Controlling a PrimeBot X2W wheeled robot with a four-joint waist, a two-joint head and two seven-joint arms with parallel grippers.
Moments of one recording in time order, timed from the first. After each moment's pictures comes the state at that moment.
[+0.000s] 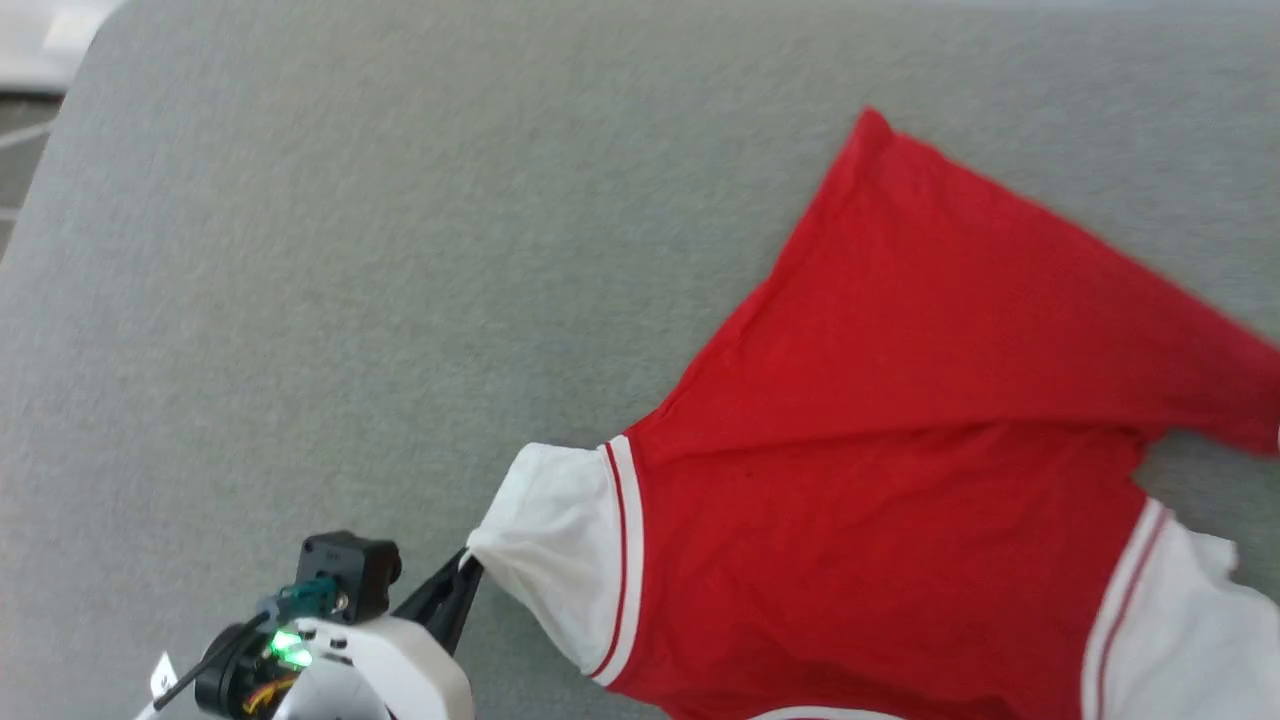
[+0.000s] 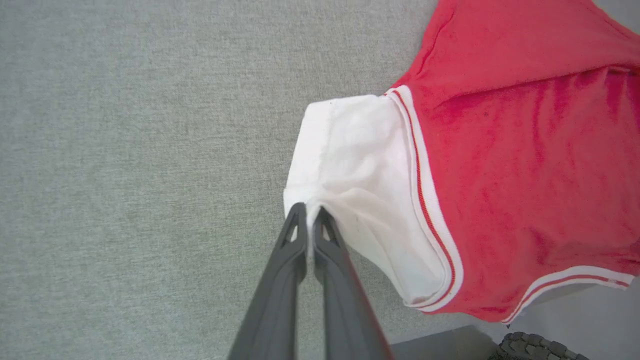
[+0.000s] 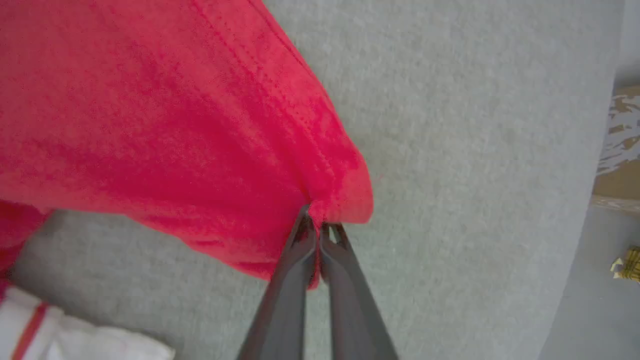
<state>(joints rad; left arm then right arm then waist) -0.08 0.65 -0.64 -0.26 -0.71 0.34 0.21 -0.50 -0.68 0.23 0.52 0.43 0.13 0.67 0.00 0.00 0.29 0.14</state>
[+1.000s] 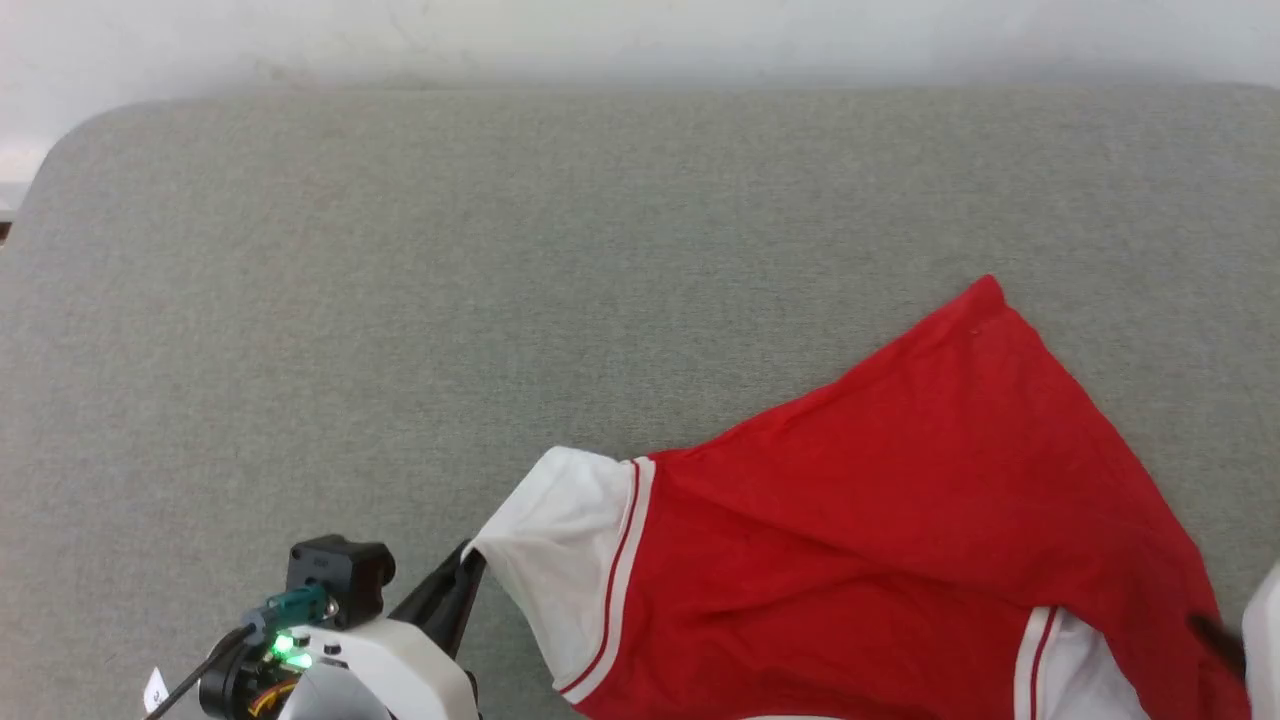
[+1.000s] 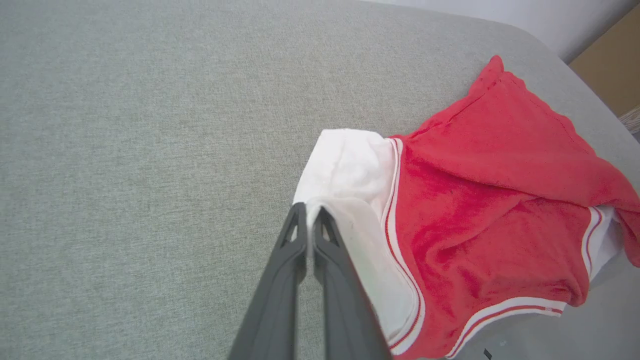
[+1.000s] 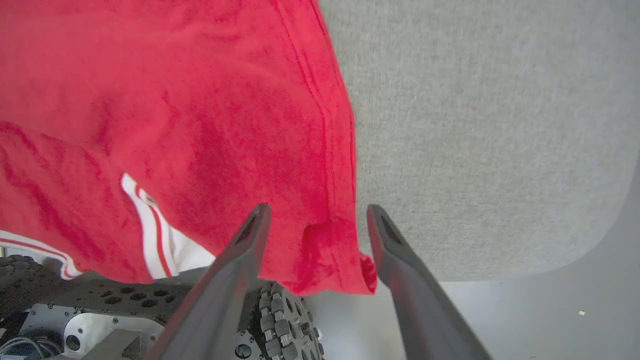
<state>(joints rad) -0.05 0.63 -0.62 -0.27 -0.74 0.36 0.16 0.09 -0.43 -0.18 -0.11 0.41 0.13 1.00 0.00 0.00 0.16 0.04</state>
